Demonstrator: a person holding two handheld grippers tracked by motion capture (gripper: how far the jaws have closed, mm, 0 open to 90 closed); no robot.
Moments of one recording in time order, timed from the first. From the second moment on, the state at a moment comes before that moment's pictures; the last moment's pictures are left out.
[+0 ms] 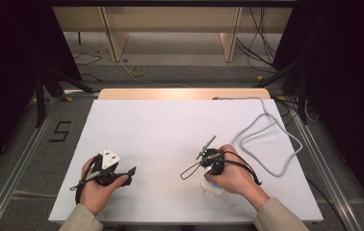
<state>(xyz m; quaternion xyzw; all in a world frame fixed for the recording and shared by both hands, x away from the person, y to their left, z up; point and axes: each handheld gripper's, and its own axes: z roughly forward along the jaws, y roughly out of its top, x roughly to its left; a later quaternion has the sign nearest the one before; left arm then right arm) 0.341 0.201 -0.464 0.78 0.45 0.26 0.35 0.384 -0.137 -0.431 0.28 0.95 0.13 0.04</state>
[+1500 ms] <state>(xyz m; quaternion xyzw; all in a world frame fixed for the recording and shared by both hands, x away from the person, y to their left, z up) 0.341 0.200 -0.464 0.78 0.45 0.26 0.35 0.386 -0.142 -0.432 0.29 0.94 0.14 0.02</state>
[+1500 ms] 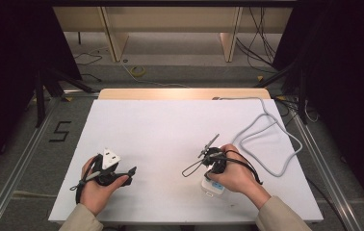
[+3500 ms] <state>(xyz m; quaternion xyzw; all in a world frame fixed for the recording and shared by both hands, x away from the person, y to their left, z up) 0.339 0.199 -0.464 0.78 0.44 0.26 0.36 0.387 -0.159 -0.424 0.30 0.93 0.20 0.02</state>
